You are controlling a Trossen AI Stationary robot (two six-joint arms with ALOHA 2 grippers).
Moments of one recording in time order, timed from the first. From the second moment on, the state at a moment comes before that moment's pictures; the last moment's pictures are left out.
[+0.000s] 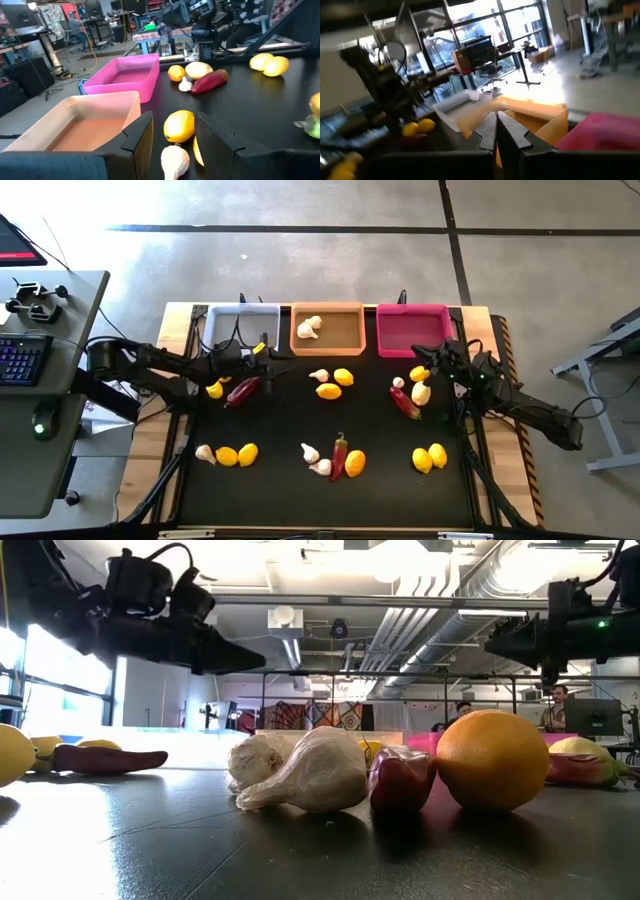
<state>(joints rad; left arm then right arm) 0.31 1.34 0.27 0.96 0.18 0.19 -0.46 0.03 0.01 0.10 0.06 0.27</state>
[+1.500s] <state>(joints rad) 0.31 1.34 0.27 0.99 0.15 0.14 -0.25 0.57 0.14 -0.15 0.10 0.41</state>
